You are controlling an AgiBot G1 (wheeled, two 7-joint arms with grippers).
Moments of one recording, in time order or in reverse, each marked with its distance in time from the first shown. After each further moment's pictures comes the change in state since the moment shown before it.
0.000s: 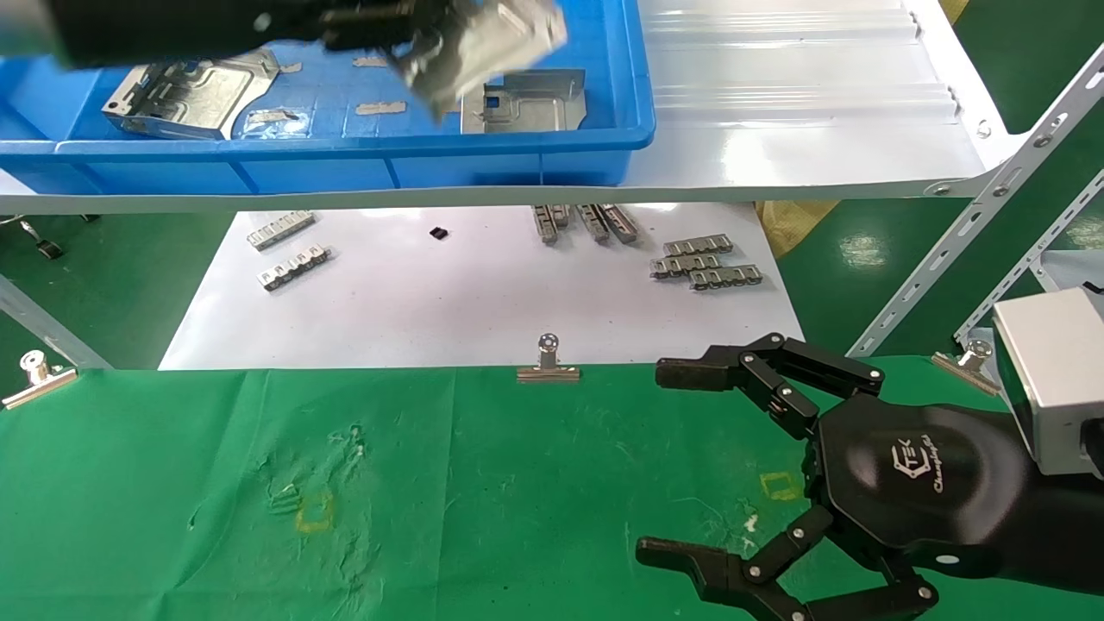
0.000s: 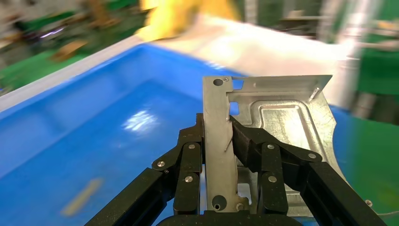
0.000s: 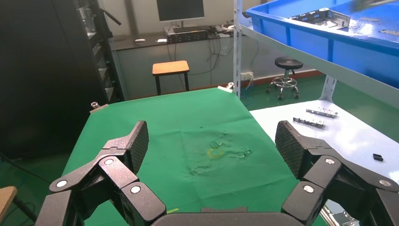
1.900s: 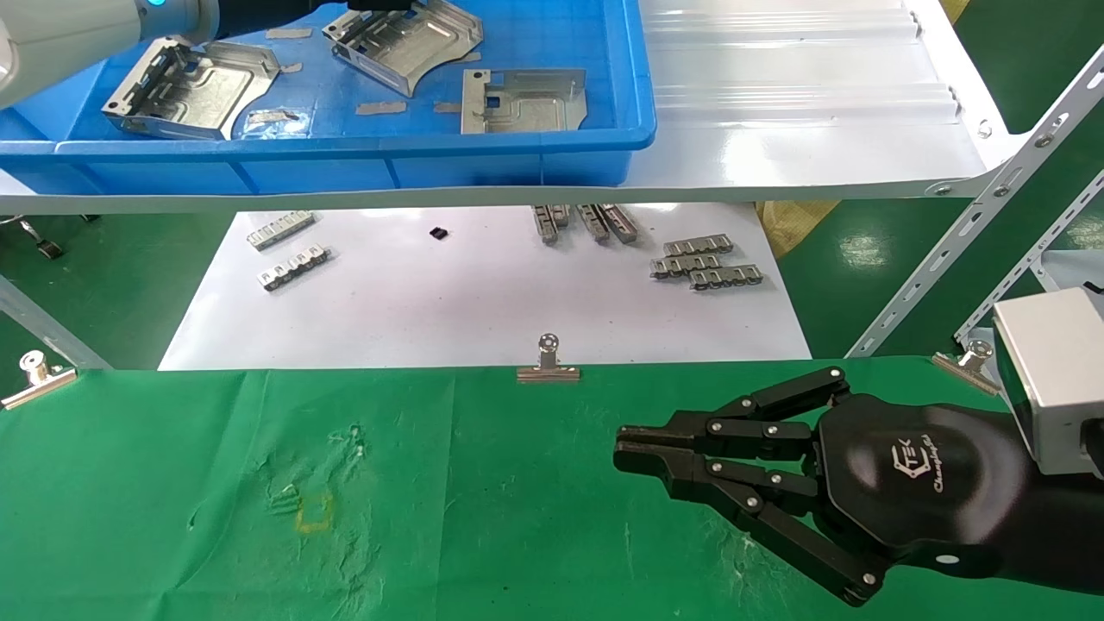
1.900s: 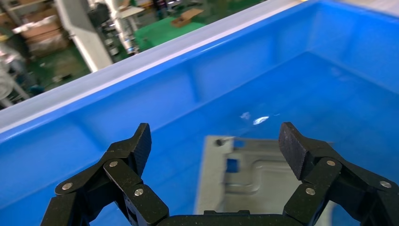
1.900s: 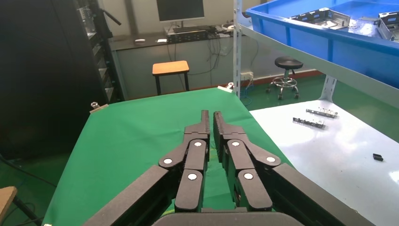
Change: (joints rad) left arm 0.025 0.199 0.035 0.085 0.066 -0.638 -0.032; right arm 0.000 0.000 0.000 0.000 0.000 0.000 0.000
